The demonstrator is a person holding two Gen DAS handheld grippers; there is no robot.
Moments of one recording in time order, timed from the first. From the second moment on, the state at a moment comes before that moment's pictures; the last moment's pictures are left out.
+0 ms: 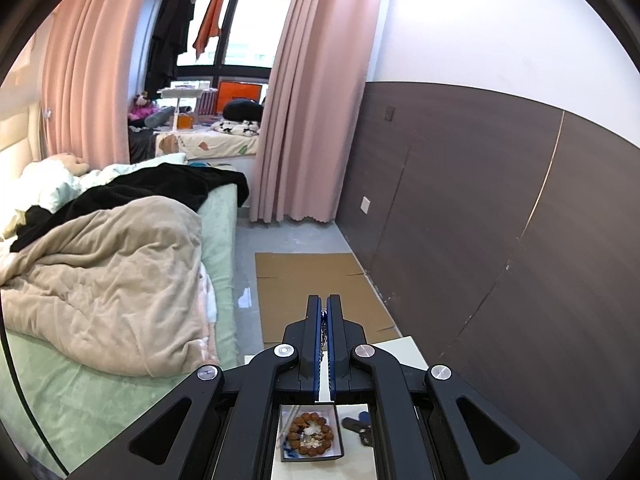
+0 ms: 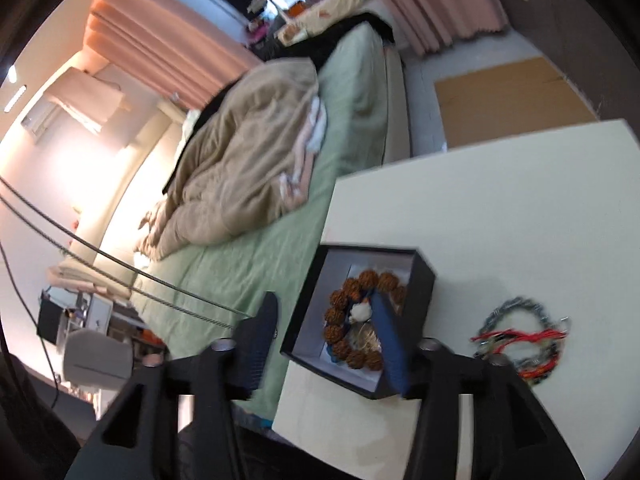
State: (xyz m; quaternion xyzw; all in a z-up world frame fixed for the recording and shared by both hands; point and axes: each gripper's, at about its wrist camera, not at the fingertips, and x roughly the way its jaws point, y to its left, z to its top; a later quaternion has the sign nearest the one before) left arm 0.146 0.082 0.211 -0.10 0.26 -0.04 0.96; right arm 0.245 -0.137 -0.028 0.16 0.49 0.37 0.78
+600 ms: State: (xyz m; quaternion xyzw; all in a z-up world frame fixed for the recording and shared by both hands) left arm 0.181 0.054 0.201 -0.09 0.27 -0.05 0.96; right arm 0.242 -0.219 -0.013 0.19 0.47 0.32 0.80
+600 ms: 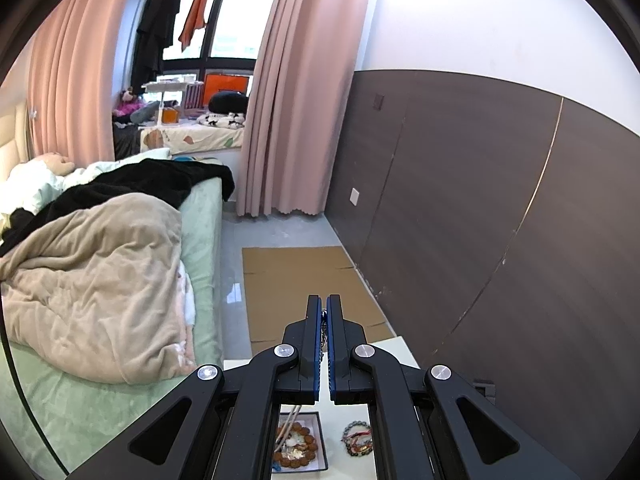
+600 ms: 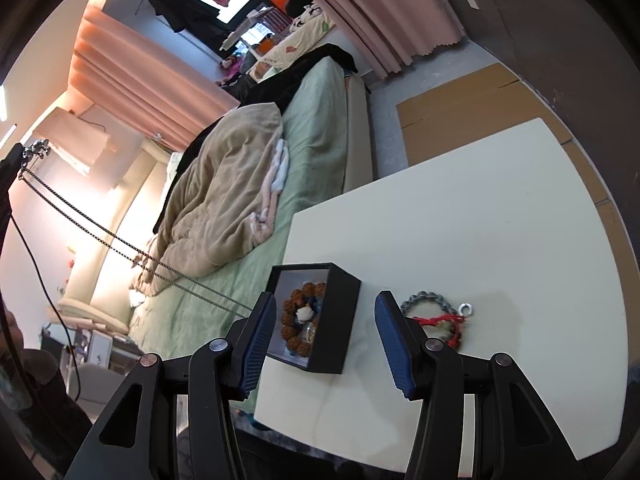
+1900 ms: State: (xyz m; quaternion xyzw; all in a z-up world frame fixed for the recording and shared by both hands) left arm 0.218 0.065 0.173 -0.08 0.29 -0.04 0.95; right arm 0.245 -0.218 -0.024 0.18 0.50 0.31 0.79
